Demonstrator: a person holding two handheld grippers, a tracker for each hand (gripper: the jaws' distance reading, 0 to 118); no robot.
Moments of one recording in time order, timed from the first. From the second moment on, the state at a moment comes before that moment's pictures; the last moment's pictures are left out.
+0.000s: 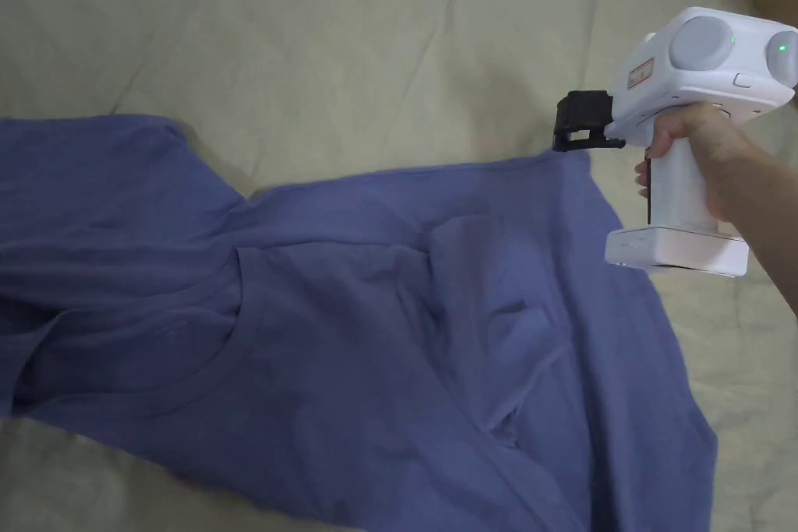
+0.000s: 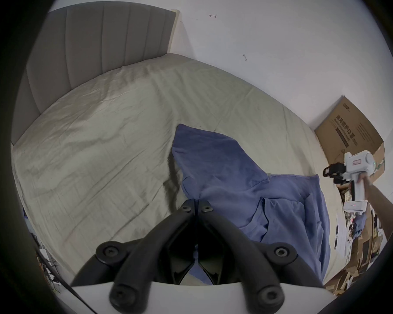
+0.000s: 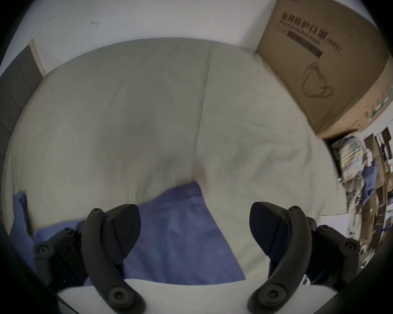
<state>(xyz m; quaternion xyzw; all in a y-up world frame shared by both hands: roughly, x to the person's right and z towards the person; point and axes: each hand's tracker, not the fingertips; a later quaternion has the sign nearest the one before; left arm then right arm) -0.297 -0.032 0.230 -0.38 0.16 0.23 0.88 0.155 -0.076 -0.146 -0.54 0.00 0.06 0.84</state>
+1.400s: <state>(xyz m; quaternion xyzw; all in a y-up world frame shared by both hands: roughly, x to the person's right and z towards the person) -0.348 0.350 0.298 -0.06 0.05 0.18 0.98 0.264 0.436 0.280 -0.13 0.05 -0.06 0.99</state>
